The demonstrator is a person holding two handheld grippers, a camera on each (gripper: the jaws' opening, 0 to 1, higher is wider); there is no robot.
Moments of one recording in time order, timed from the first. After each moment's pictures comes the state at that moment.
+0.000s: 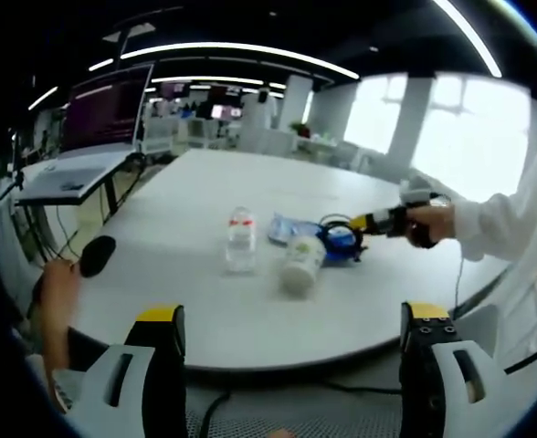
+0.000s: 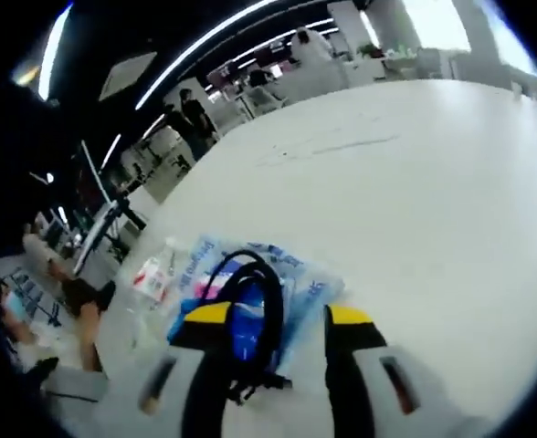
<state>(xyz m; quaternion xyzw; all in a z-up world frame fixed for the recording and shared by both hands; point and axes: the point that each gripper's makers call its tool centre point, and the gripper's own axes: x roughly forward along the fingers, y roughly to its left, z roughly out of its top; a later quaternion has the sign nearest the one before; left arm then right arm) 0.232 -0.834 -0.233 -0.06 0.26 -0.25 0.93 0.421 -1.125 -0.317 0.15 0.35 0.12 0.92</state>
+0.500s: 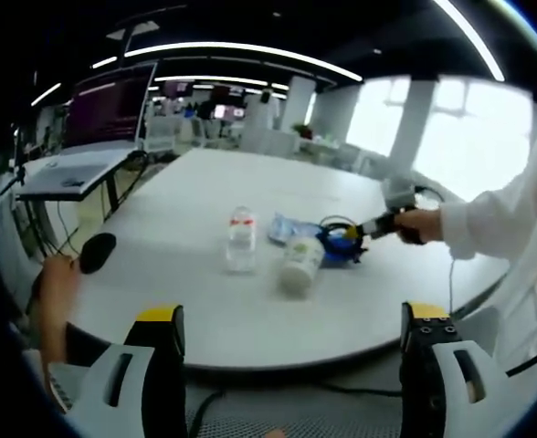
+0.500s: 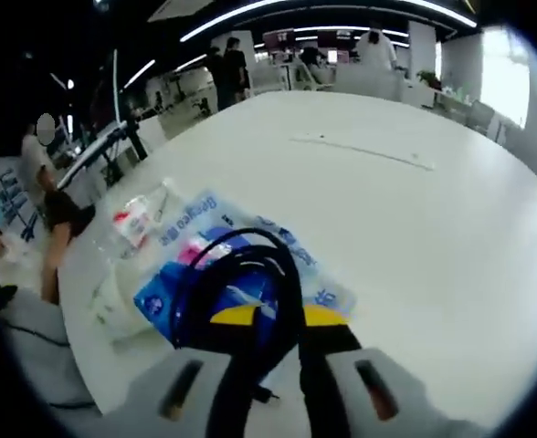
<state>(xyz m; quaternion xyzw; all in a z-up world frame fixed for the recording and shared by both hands) 0.232 -0.834 -0.235 -0.06 0.26 -0.24 0.93 0.429 -1.114 -0.342 0.03 0.39 0.13 0.91</state>
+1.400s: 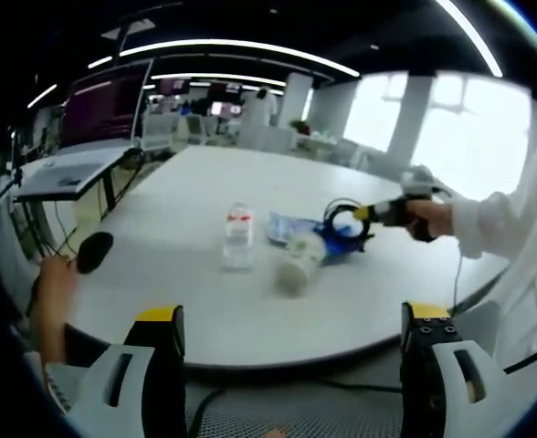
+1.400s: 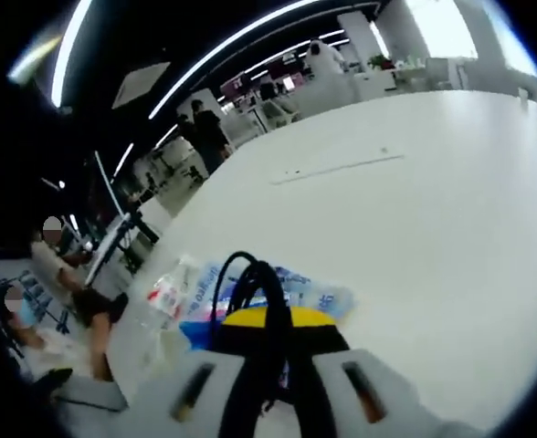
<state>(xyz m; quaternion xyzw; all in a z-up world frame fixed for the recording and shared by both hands) 0.231 -0.837 -0.238 -0.06 0.27 -0.25 0.93 0.431 -1.137 -0.298 0.24 0.31 0.11 0.91</state>
